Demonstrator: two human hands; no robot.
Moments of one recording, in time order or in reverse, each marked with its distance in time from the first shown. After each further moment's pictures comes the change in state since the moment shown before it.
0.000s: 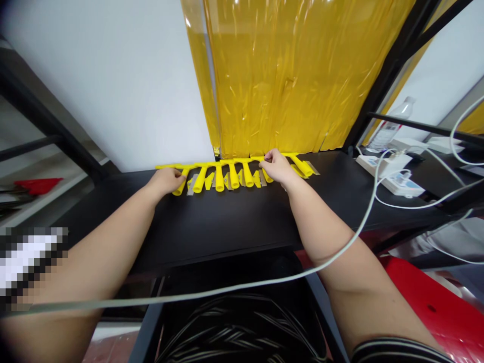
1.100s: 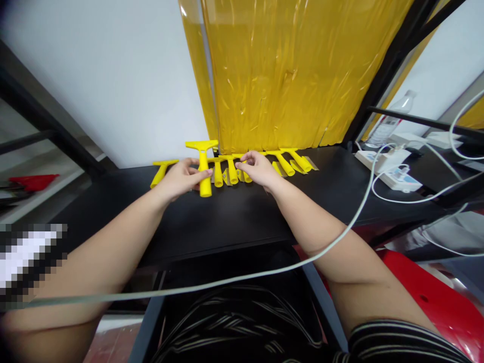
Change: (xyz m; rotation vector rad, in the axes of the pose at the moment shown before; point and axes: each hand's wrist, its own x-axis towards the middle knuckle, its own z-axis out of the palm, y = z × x) left_hand -0.062 0.064 -0.004 -0.887 -0.118 0.159; right_hand -0.033 -0.029 0.034 0.334 -0.227 -0.029
